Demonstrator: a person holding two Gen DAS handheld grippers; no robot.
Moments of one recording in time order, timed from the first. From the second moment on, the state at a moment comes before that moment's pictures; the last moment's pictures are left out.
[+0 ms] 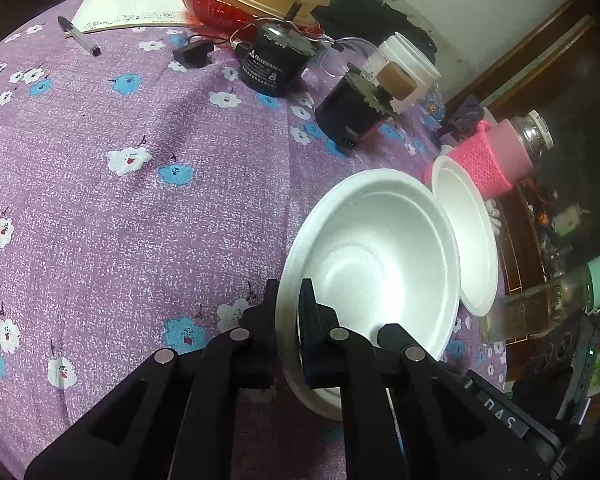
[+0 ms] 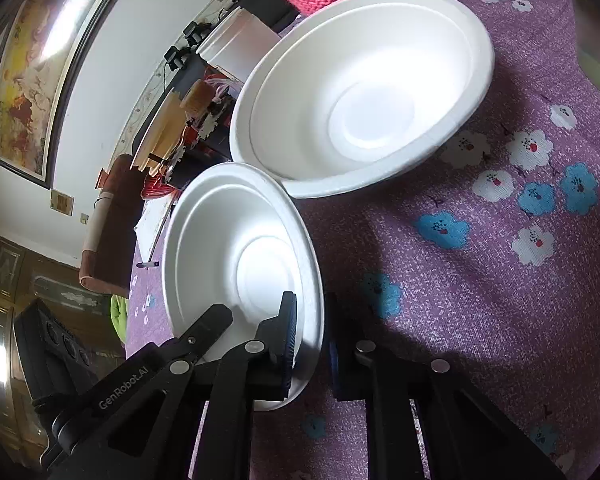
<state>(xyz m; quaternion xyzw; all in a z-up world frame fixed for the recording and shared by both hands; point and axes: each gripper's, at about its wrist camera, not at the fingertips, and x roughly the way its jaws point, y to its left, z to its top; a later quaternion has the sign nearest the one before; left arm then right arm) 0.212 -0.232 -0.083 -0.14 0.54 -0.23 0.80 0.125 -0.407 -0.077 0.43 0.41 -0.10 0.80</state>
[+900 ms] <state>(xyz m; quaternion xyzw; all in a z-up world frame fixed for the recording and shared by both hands) 0.190 -0.227 -0.057 -0.14 0.50 -0.23 0.82 0.111 -0.404 -0.058 0.43 0.39 -0.09 0.81</state>
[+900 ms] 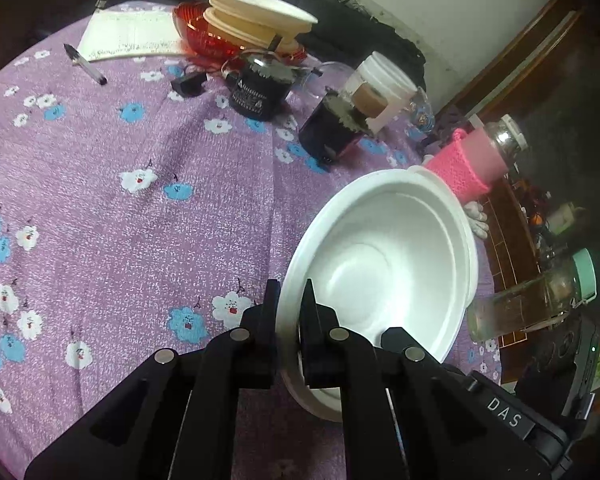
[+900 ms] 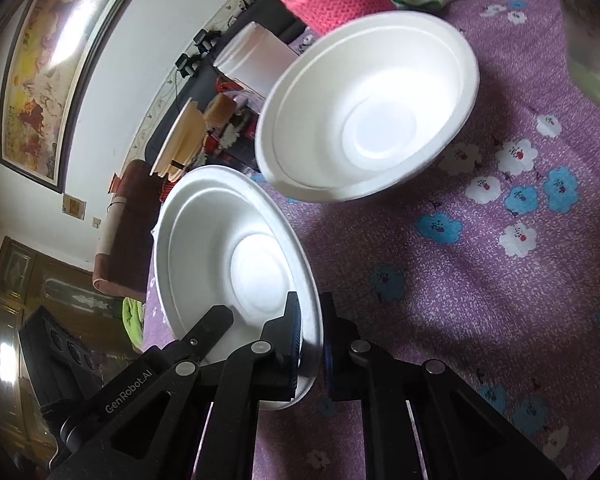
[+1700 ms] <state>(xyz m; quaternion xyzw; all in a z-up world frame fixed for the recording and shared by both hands) 0.174 -0.221 -0.043 -0.13 0.48 -0.22 0.84 0.101 -0.398 -0.051 0.43 0.38 -0.08 0.81</state>
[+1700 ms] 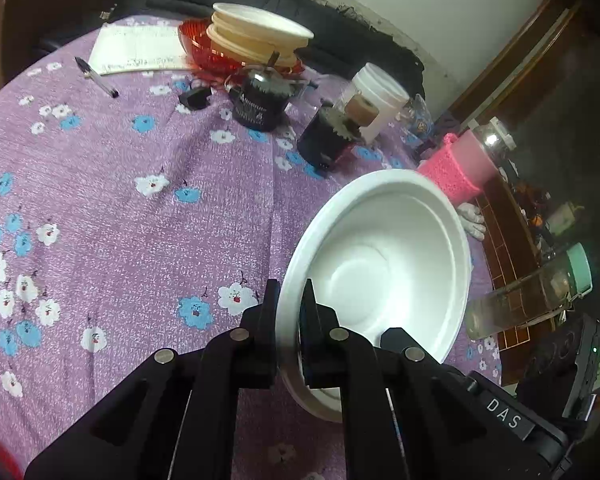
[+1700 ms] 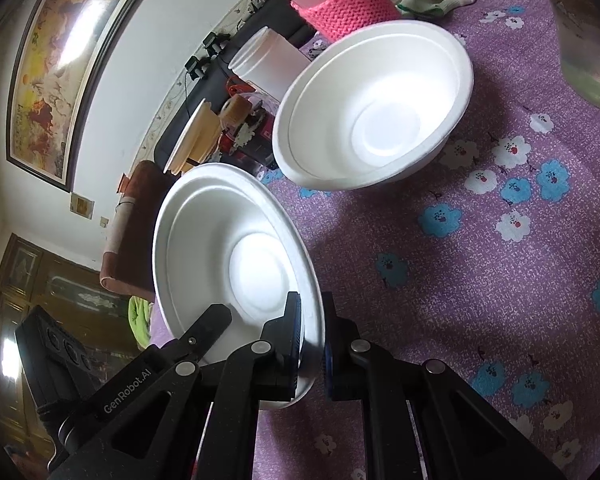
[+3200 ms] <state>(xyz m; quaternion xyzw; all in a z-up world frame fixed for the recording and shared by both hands) 0.006 0.011 0.071 -0.17 0.38 -0.10 0.91 0.010 -0.164 0.063 0.29 0.37 0.14 0.87</state>
